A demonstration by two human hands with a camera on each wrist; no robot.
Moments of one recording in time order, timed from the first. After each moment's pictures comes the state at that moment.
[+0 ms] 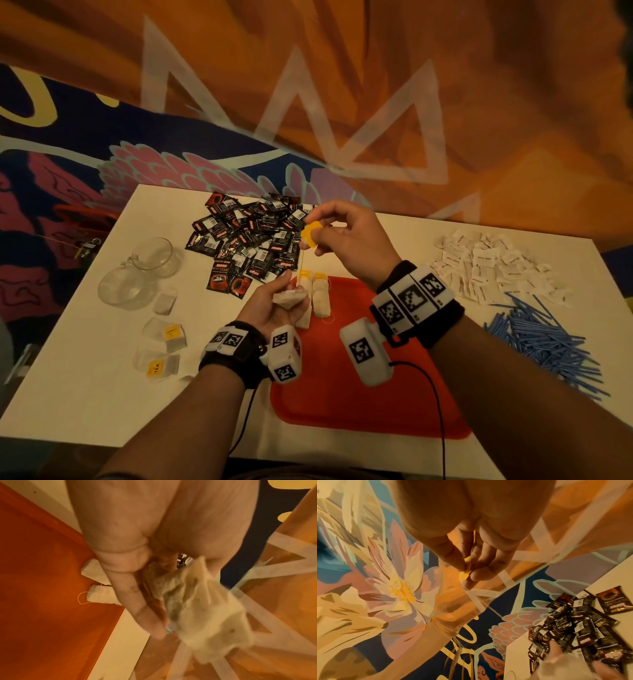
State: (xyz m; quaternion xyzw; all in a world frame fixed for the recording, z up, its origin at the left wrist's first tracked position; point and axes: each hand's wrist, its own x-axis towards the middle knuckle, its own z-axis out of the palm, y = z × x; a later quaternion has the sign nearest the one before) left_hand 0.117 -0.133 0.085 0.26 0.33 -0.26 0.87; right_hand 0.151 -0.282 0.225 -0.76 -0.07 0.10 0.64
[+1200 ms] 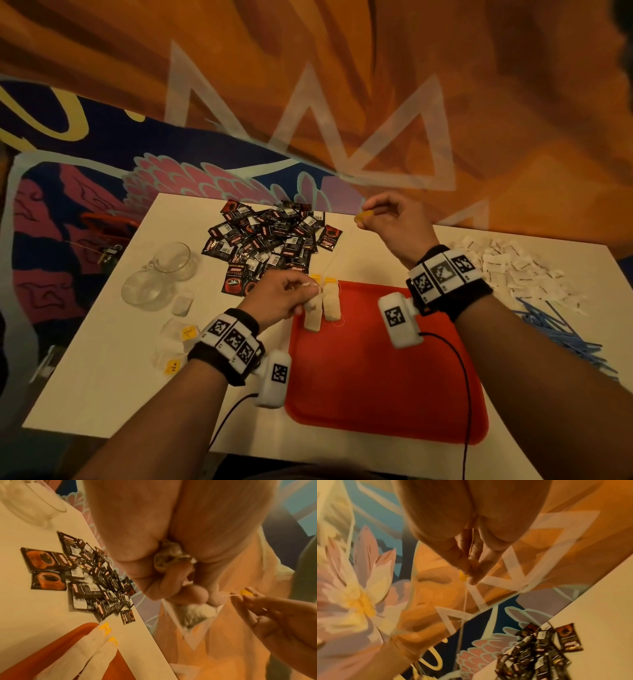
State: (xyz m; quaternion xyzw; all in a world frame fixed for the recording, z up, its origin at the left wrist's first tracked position) left_hand 0.106 -0.112 0.133 0.73 0.00 -0.20 0.65; right_hand 0.183 -0.329 0.213 -0.78 0.01 0.02 0.62
